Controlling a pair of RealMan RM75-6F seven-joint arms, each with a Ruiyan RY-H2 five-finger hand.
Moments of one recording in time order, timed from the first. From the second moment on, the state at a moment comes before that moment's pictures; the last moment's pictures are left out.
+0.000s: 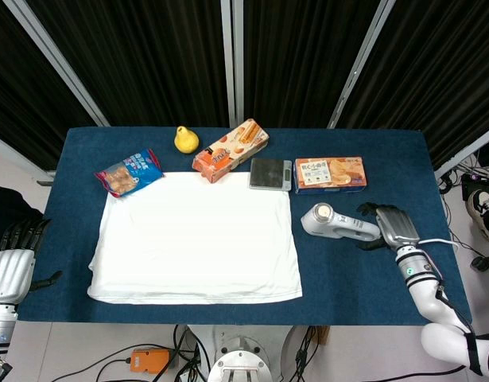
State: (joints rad) left arm -0.08 -1.18 -0.03 -1.52 1.46 1.45 0.07; right arm 0.49 -1.20 0.21 -1.67 -0.97 0.90 -0.17
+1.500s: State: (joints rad) left arm -0.07 -1.20 -0.02 -1.48 1.46 1.44 0.04; right arm 0.57 -1.20 0.20 -1.62 -0.81 0.66 0.10
